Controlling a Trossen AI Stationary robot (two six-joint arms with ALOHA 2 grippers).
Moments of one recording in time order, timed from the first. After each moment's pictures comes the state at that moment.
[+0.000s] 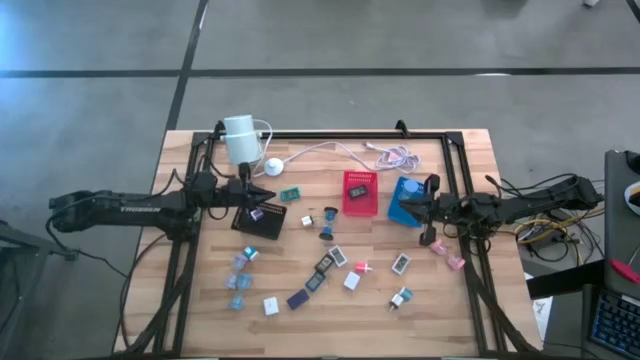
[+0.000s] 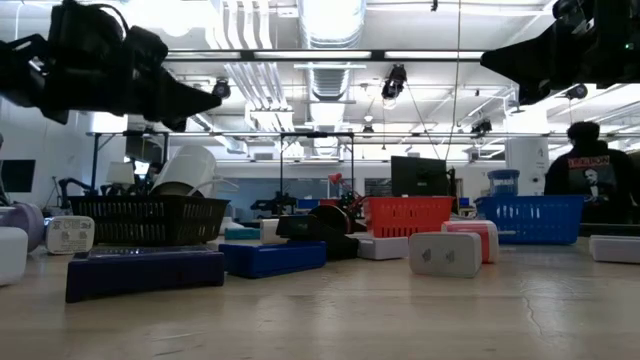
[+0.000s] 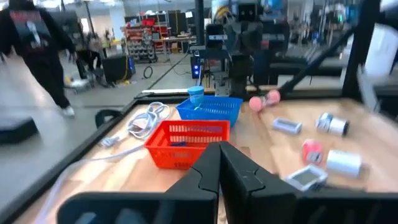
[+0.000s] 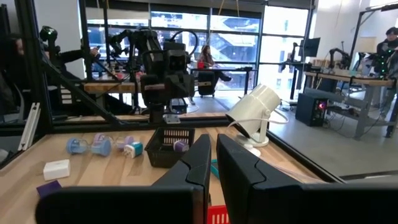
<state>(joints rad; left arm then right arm) 0.32 0.86 0.13 0.67 0.25 0.05 0.18 0.44 0.07 0.47 0.37 -0.03</state>
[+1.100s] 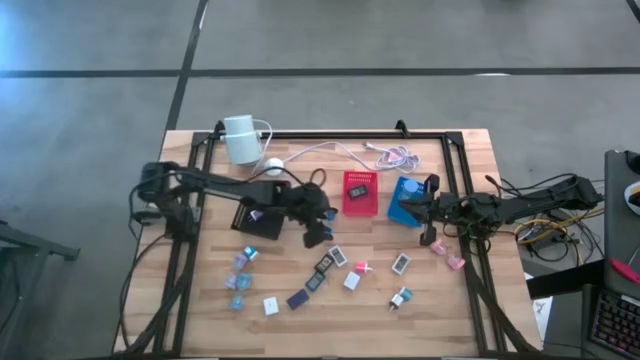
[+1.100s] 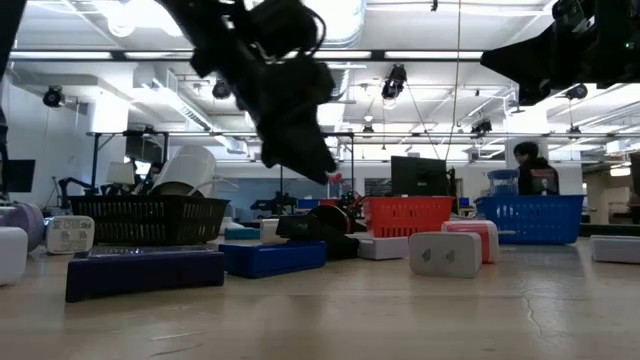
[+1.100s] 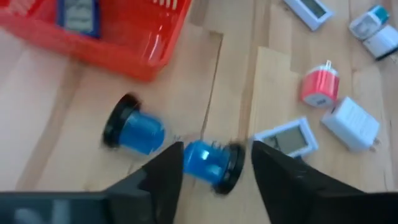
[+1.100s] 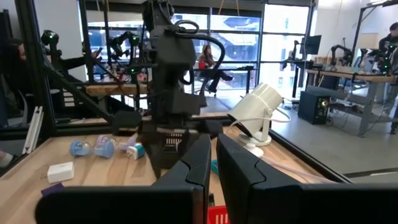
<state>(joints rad) 0.05 1.78 1.10 -0.20 0.11 -0.24 0.18 0.44 0.07 0.48 0.37 -0.01</state>
